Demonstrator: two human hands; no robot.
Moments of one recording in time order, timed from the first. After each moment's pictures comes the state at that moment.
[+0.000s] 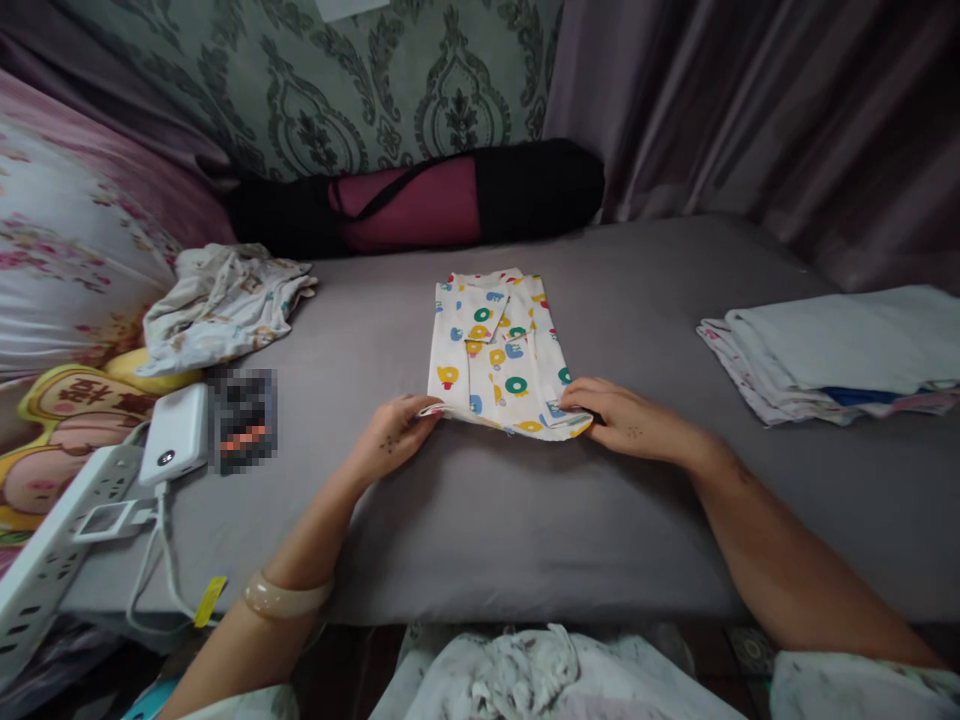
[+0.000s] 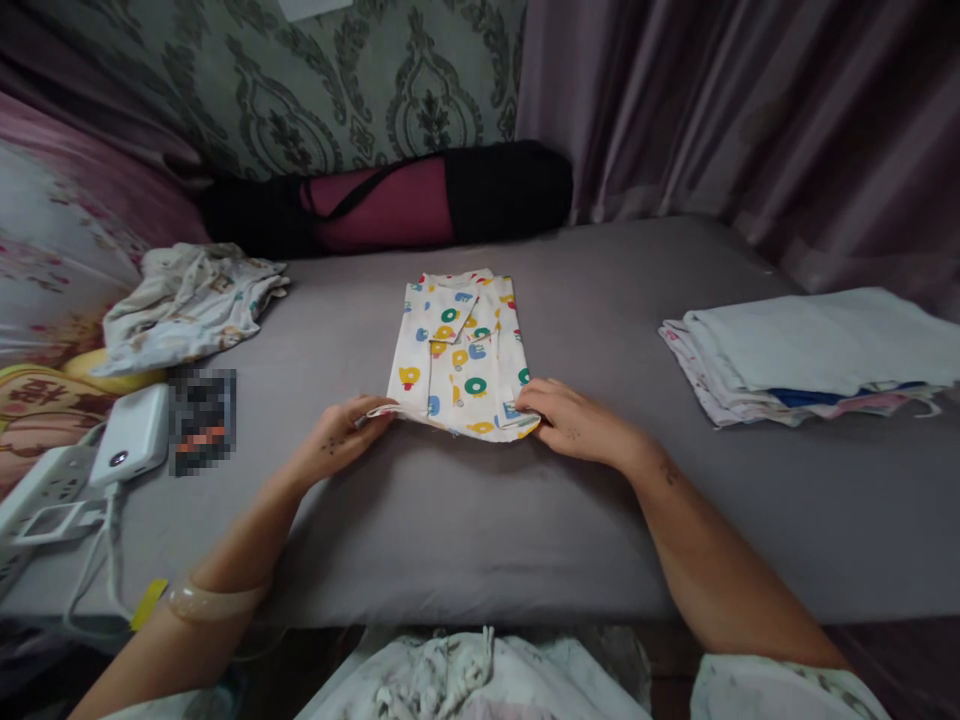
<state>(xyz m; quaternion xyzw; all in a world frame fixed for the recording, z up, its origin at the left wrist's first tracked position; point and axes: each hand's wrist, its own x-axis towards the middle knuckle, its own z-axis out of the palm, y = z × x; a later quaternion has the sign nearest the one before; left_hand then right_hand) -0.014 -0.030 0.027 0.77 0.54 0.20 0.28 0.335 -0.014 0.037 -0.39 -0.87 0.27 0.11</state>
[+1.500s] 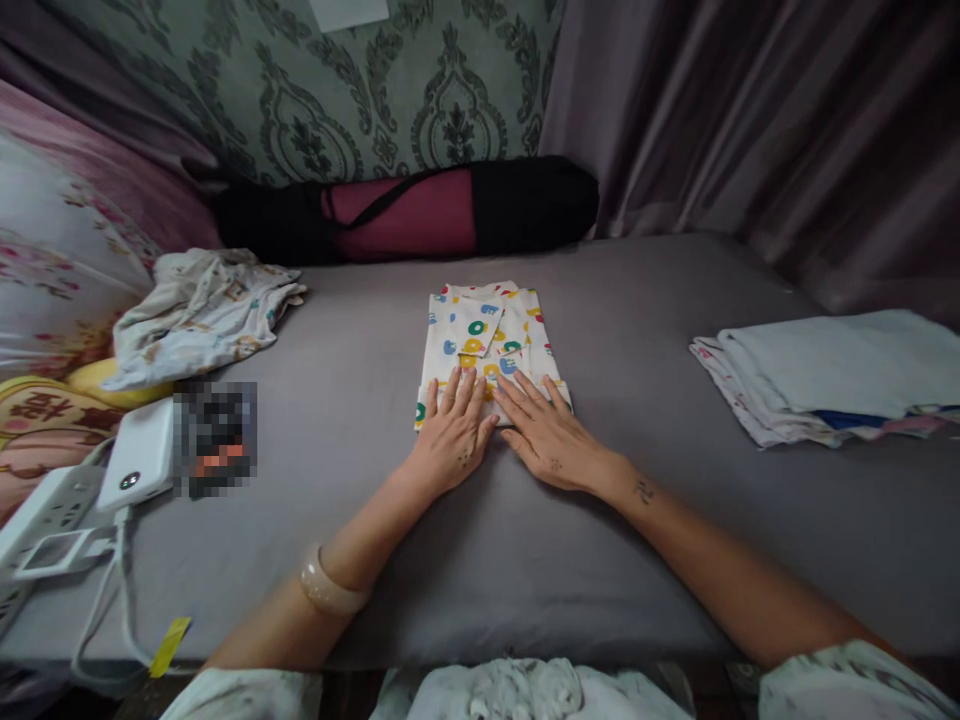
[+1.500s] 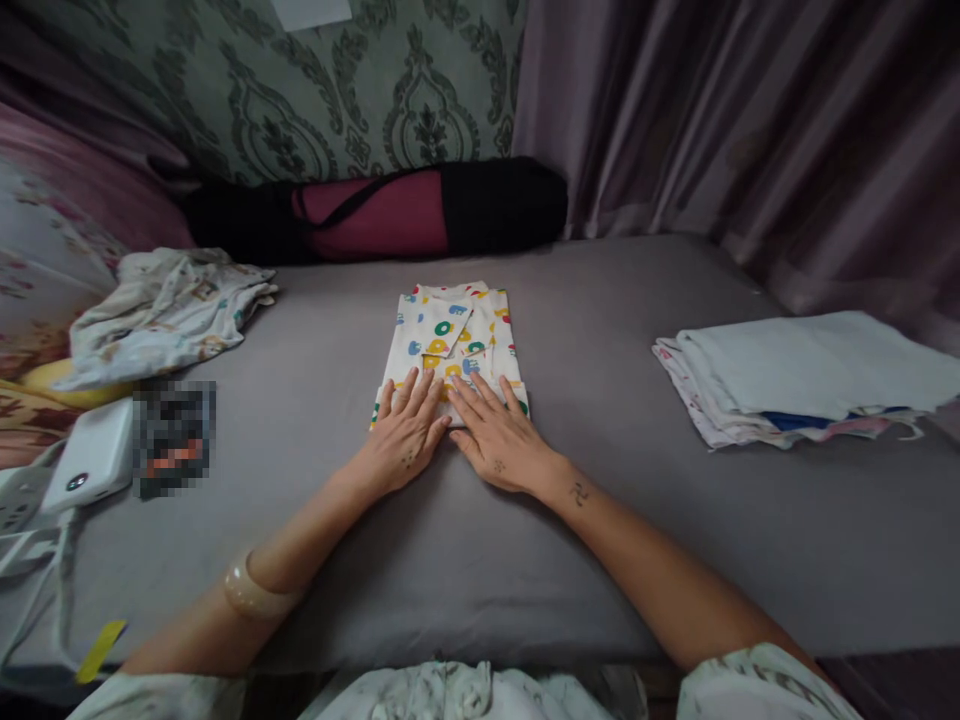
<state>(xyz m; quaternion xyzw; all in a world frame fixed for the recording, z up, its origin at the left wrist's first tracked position) 0.069 -0.015 0.000 0.84 0.54 0.06 -0.03 0.259 -0.014 0.005 -0.42 -0.90 0.05 0.10</state>
